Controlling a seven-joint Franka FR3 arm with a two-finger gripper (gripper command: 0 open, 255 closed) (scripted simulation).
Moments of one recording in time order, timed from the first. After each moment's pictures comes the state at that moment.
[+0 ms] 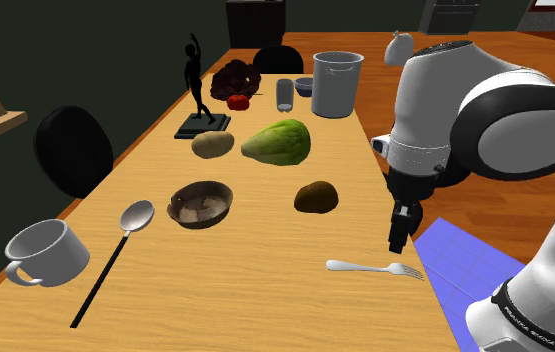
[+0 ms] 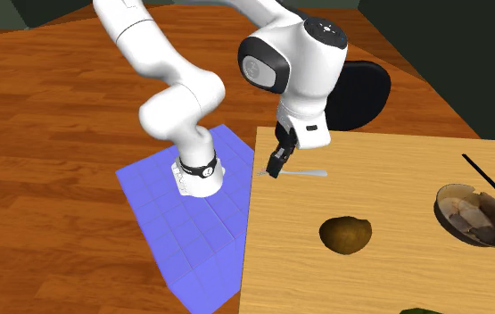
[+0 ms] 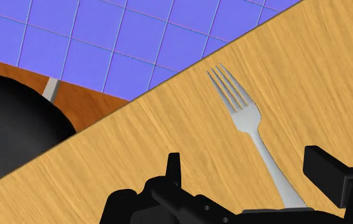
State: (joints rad) arm 0.30 -0.74 0.15 -2.85 0.19 1.98 -0.06
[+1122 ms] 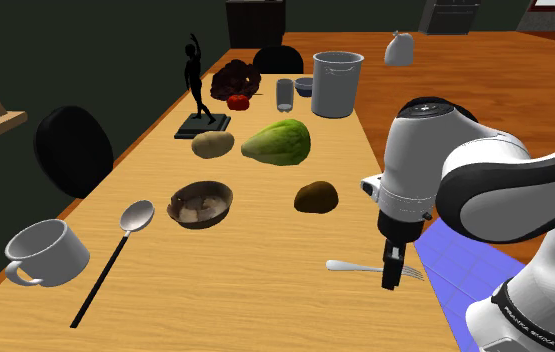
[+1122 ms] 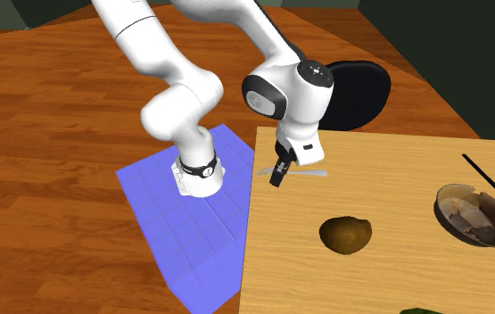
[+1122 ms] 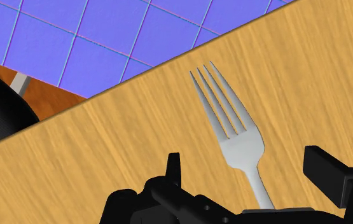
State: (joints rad) arm 0.39 -0.59 0.19 -2.97 0.28 2.26 -0.11
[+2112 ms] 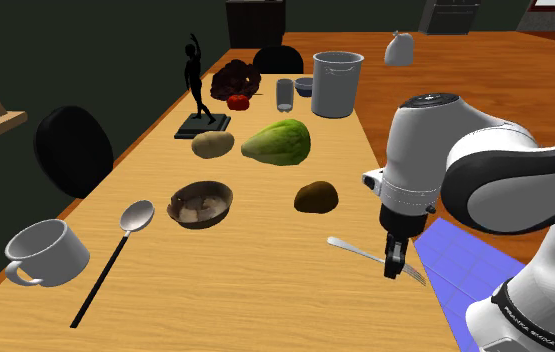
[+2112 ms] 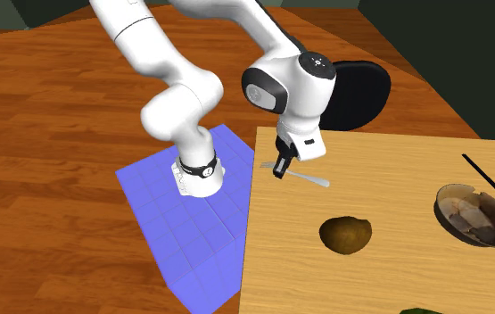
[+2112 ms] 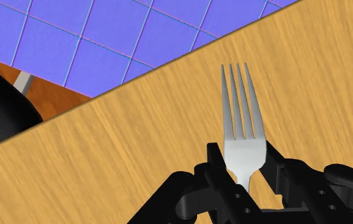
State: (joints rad) arm 0.38 -0.63 0.19 -2.96 0.27 2.20 -0.10
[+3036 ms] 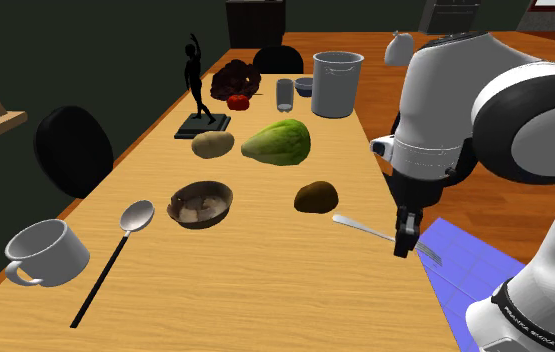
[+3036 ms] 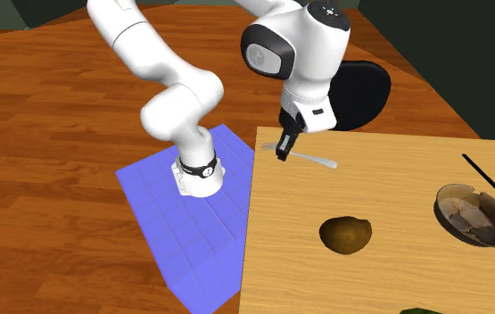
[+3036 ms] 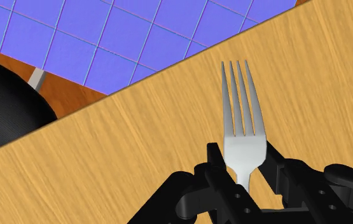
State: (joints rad) arm 0.37 -0.78 0.16 -2.83 0.23 1.94 -0.08
